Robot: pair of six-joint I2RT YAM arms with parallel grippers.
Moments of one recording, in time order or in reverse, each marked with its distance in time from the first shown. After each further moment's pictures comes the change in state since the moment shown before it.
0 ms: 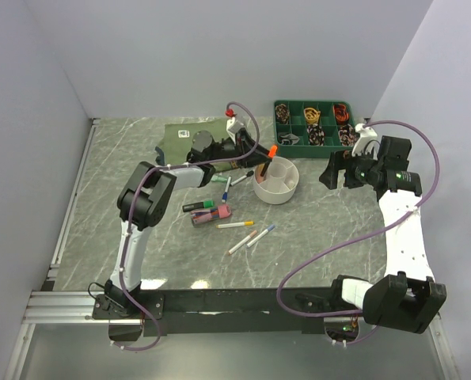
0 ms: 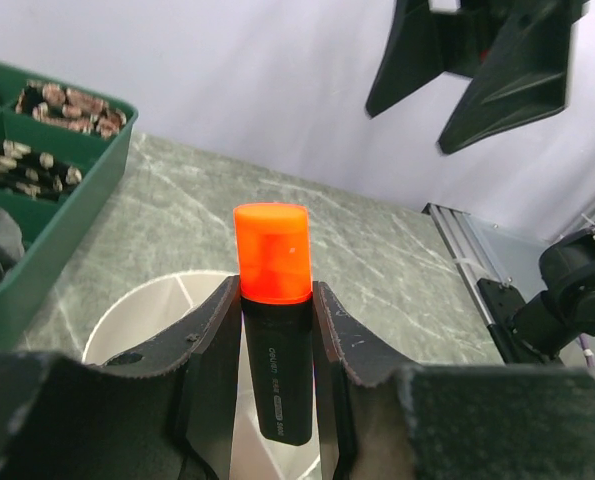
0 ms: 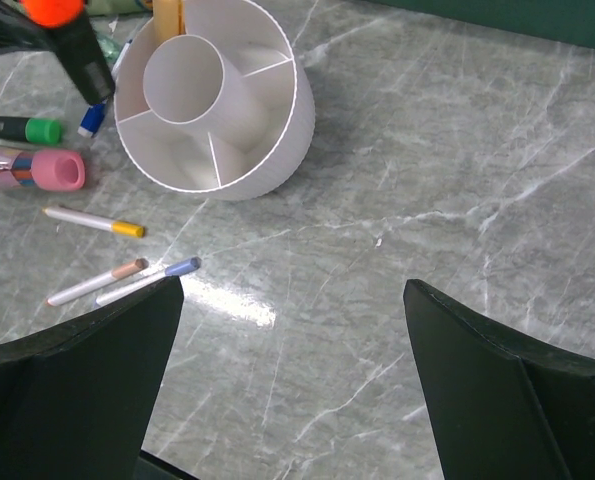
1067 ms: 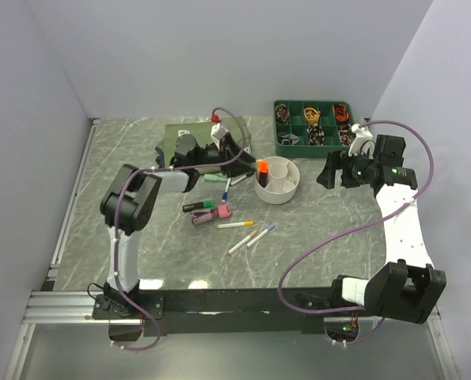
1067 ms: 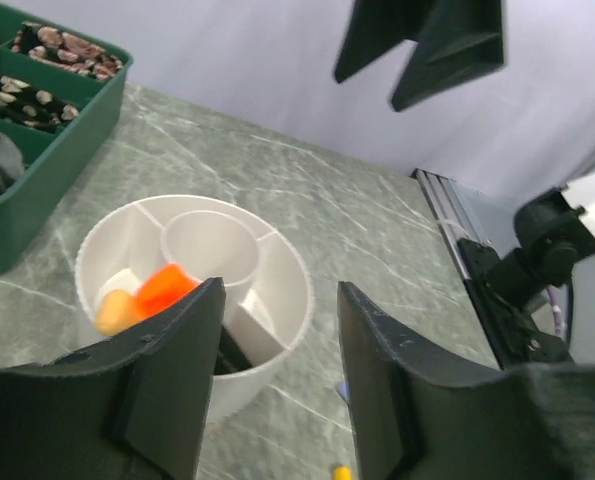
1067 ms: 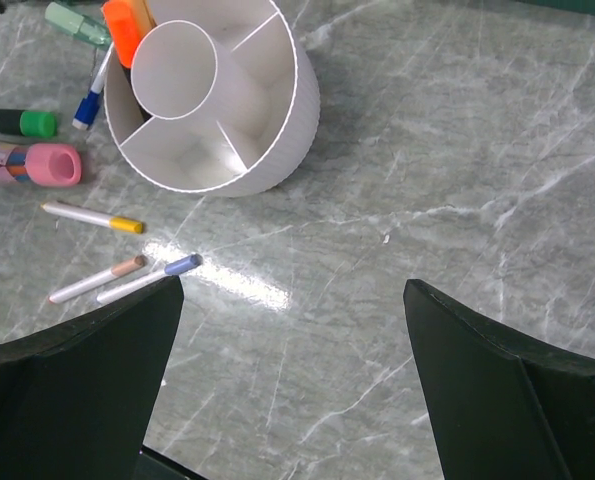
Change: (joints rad) left arm 0.077 -0.097 -0.188 0.025 0.087 0.015; right arm 0.013 0.063 -0.008 0.014 0.001 0.011
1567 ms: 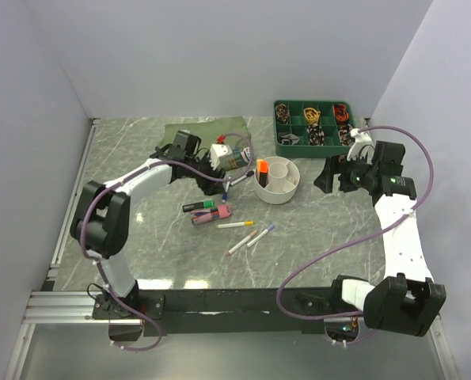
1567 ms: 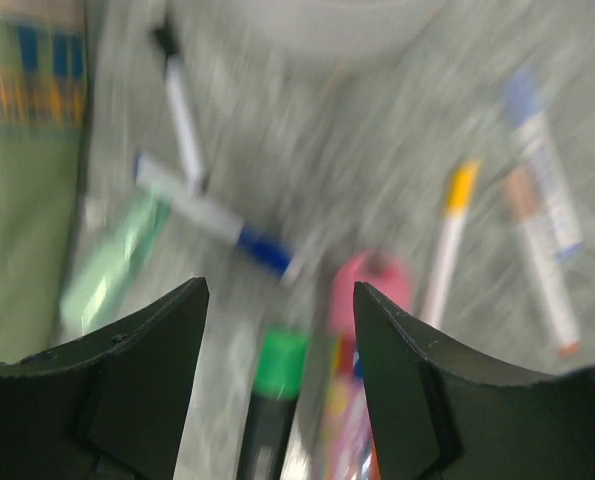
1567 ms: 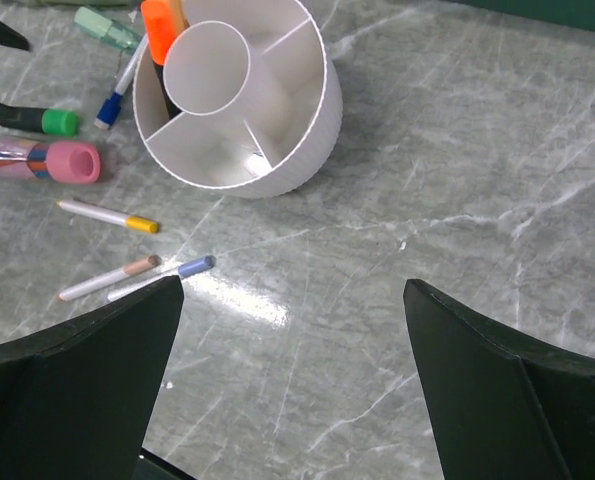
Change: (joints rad) left arm 0.013 -0.365 0.009 -1.449 -0.388 1.049; right arm 0.011 -0.081 -0.069 0.044 -0.026 0.013
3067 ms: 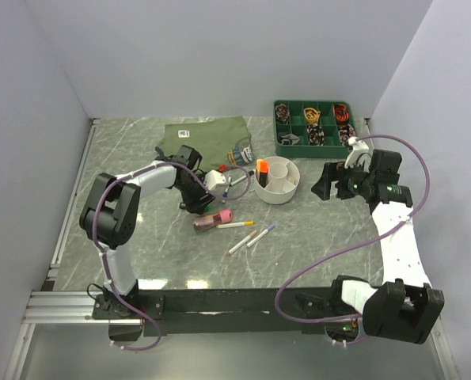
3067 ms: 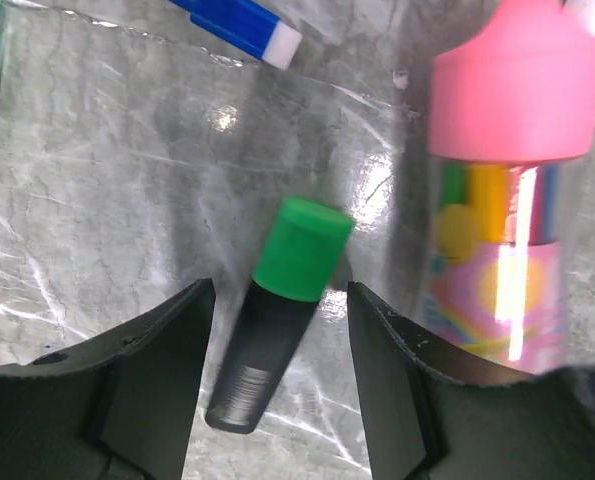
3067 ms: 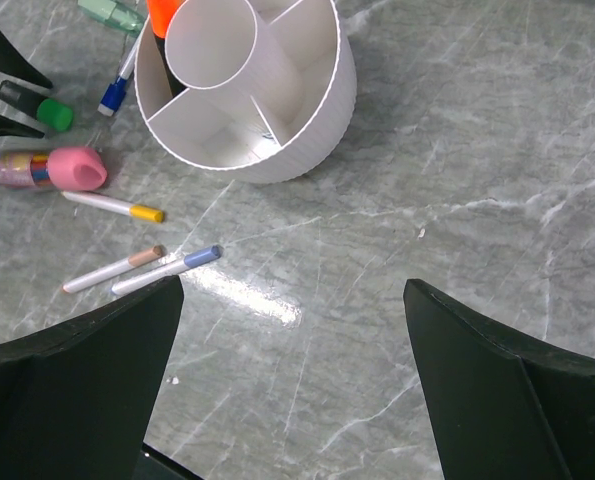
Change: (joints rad) left arm 0.024 0.132 -0.018 -0.337 -0.283 0.363; right arm 0.000 -0.051 -0.103 0.049 -0.019 0.022
